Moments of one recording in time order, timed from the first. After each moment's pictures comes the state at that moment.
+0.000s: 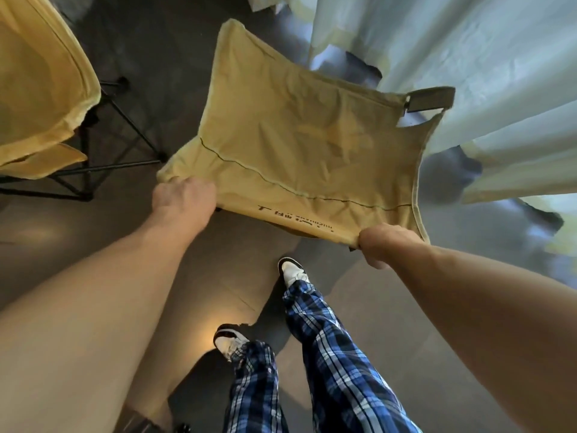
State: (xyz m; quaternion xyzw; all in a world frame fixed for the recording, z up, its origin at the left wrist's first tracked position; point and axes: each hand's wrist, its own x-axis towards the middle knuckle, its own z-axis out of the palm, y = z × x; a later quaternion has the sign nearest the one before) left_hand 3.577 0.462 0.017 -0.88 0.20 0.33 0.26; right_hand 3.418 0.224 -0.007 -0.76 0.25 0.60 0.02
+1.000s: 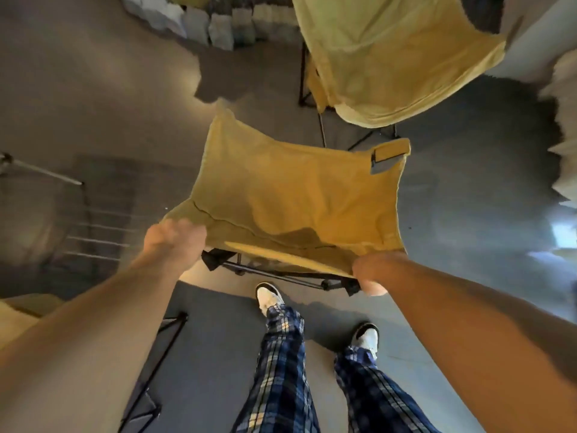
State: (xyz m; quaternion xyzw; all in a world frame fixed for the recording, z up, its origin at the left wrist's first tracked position) left_hand 3.300 0.973 0.080 -0.87 -0.25 0.43 0.06; right_hand 3.455 0.717 0.047 -0.73 -0.26 0.57 -0.27
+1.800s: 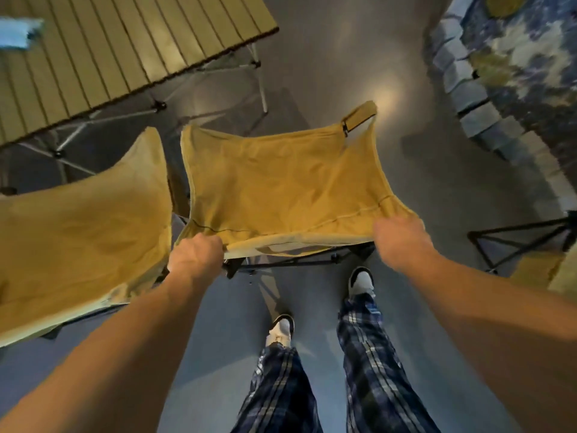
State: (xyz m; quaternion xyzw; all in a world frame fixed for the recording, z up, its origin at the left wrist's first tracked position) left_hand 3.079 1.108 0.046 -0.61 -0.69 0.34 -0.19; right_hand 3.381 1.133 0.077 -0.63 -0.68 0.17 -0.34
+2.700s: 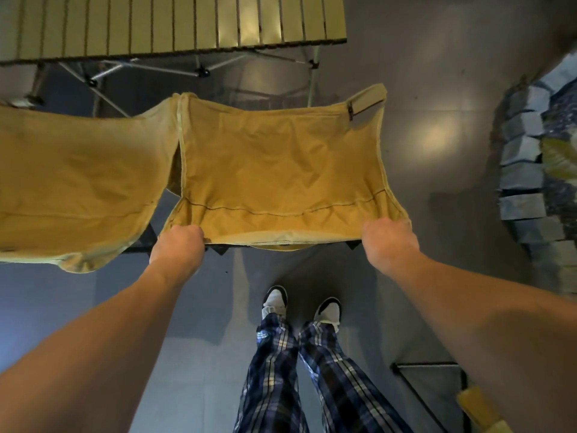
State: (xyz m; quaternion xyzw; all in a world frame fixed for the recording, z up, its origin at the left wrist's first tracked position) left_hand 3.111 1.144 0.029 -0.42 -0.83 0.25 -0.27; right_hand 3.399 1.287 0.048 -0.49 -0.77 0.13 -0.39
